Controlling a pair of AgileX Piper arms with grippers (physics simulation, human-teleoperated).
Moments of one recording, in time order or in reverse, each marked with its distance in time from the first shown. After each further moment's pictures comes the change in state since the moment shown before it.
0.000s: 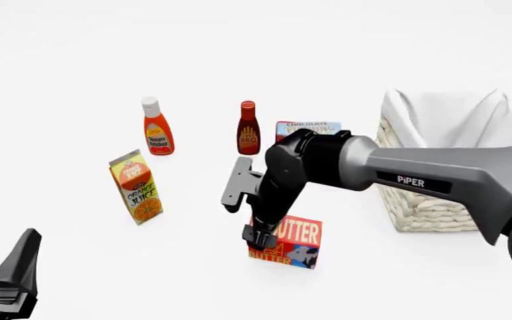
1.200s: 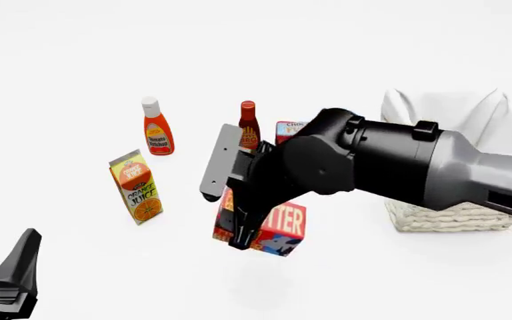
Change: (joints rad) left arm 0.000 0.000 0.000 0.000 0.000; right arm 0.147 -0.290 0.076 -0.114 0.049
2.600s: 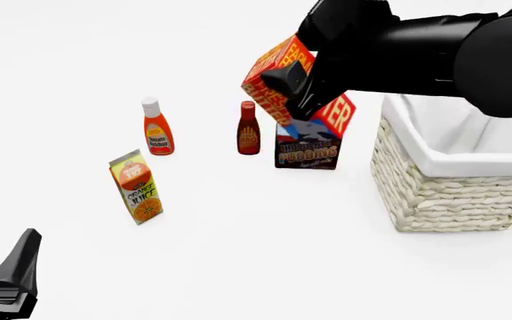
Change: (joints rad) left arm 0.000 0.000 0.000 0.000 0.000; right arm -0.213 -0.317 -0.051 -0.221 0.039
